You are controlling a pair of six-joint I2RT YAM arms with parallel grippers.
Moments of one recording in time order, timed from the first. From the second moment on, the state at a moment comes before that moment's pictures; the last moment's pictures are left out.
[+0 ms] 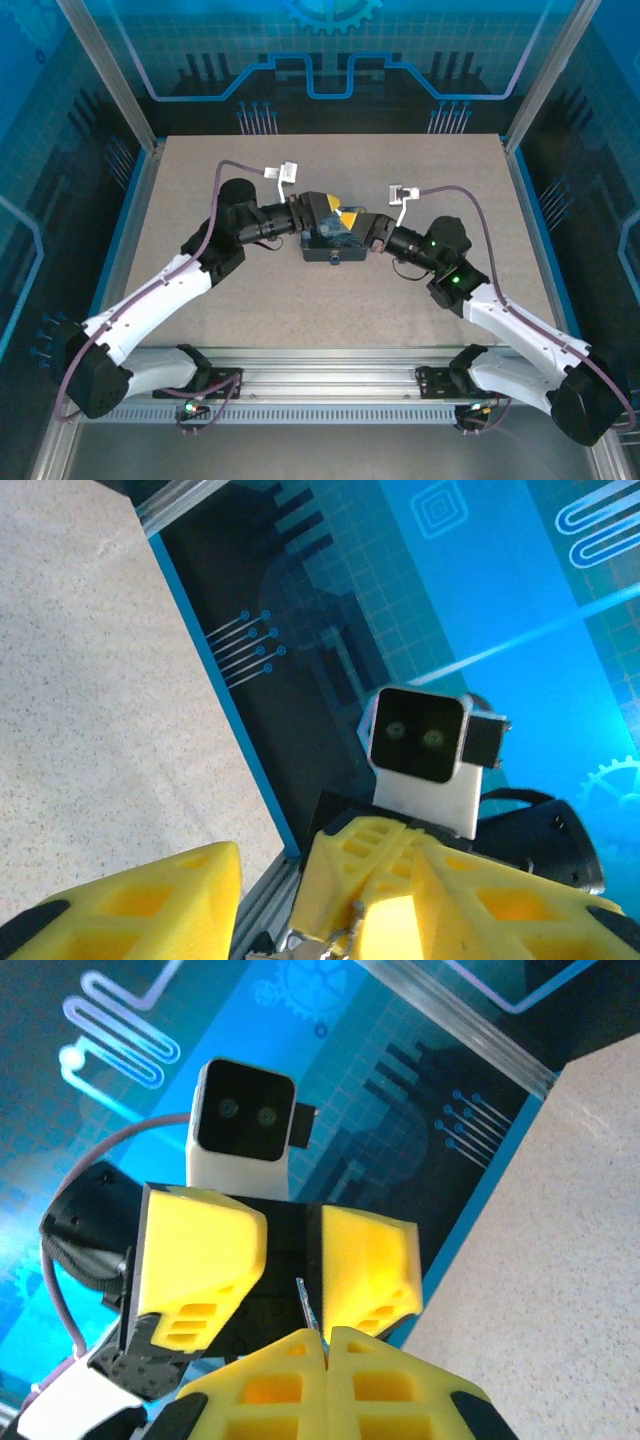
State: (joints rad) left arm -0.57 1.20 1.00 0.10 0.55 -1.02; right arm 0.59 1.01 0.69 0.42 -0.49 1.01
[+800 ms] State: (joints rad) left arm -0.53 1.24 1.01 0.13 0.76 -1.11; right arm 0.51 1.03 0.84 0.03 -0.71 0.82
